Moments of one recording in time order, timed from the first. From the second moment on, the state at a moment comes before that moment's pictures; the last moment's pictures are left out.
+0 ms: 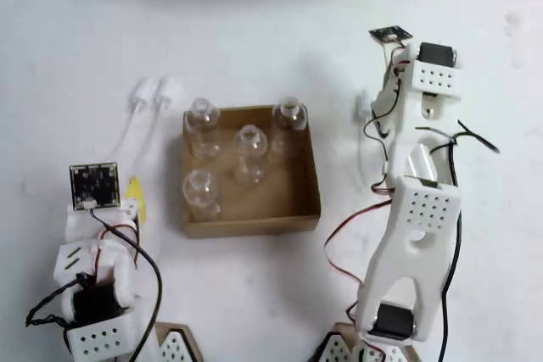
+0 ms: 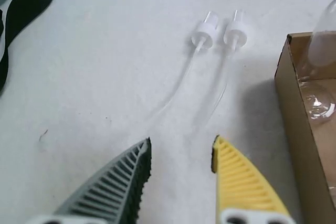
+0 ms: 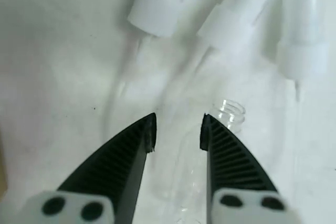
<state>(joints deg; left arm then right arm) -22.0 -104.4 96.9 50.2 -8.5 8.3 49.5 -51.6 97.0 30.3</state>
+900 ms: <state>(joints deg) -22.0 -104.4 96.9 50.2 -8.5 12.0 50.2 -51.6 96.4 30.9</state>
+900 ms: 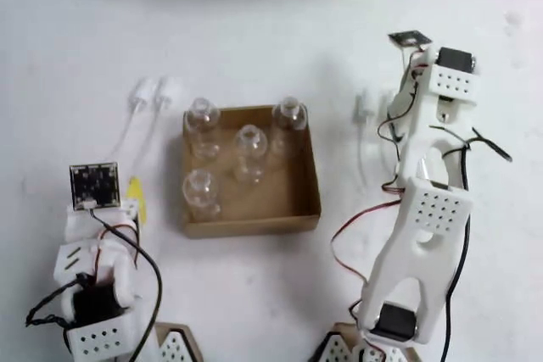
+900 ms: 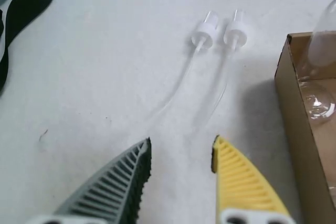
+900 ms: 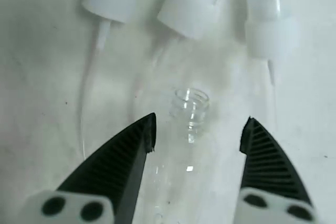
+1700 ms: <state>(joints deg) -22.0 -104.4 96.9 50.2 -8.5 10.8 55.4 -51.9 93.8 30.9</state>
